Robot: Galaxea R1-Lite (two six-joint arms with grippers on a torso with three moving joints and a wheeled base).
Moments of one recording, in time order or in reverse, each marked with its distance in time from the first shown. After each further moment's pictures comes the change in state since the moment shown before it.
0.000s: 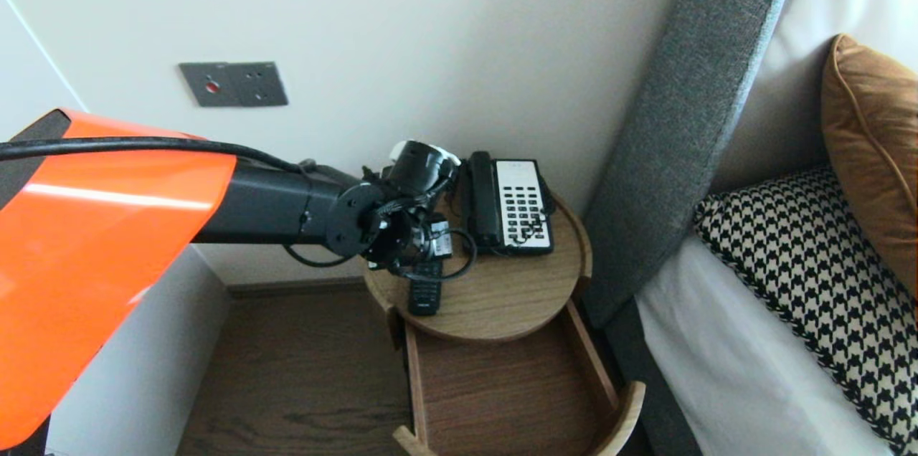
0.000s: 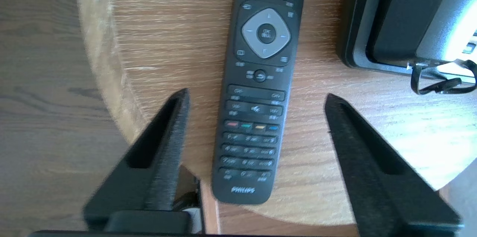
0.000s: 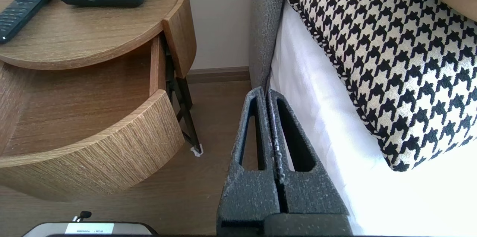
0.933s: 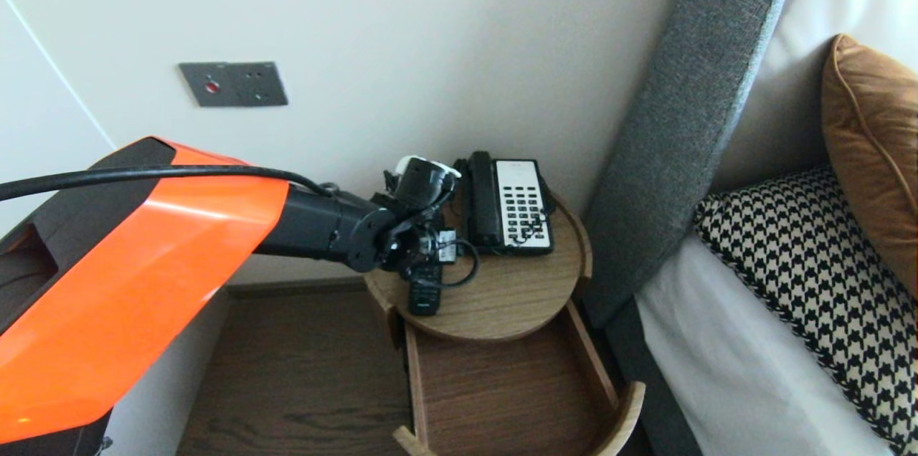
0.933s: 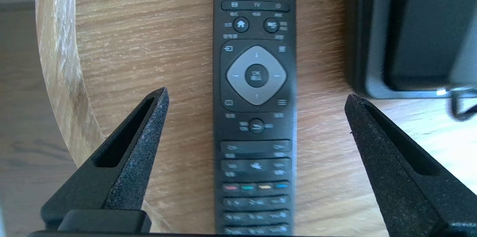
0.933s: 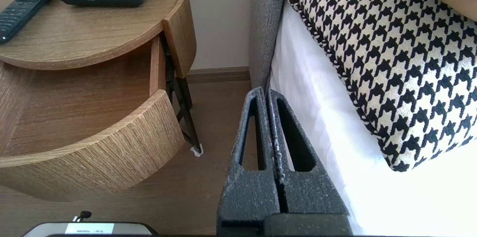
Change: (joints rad) left arm 0.026 0.091 0.011 -0.180 -0.008 0.206; right arm 0.000 0.000 0.000 0.000 0.000 0.000
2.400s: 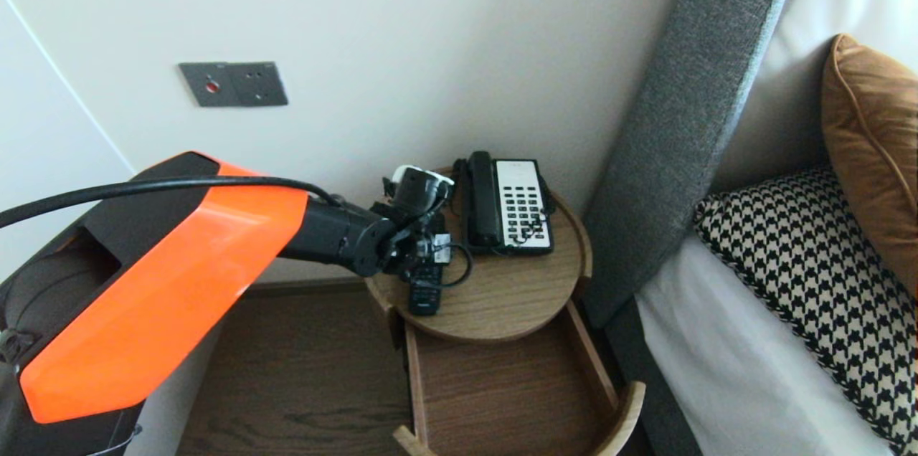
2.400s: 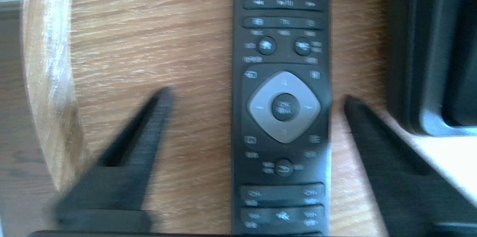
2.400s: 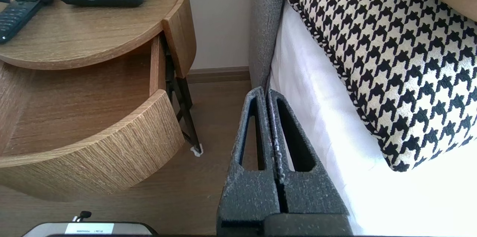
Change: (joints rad) left arm 0.034 0.067 -0.015 -0.067 -0.009 0.019; right arm 0.000 0.000 0.000 0.000 0.000 0.000
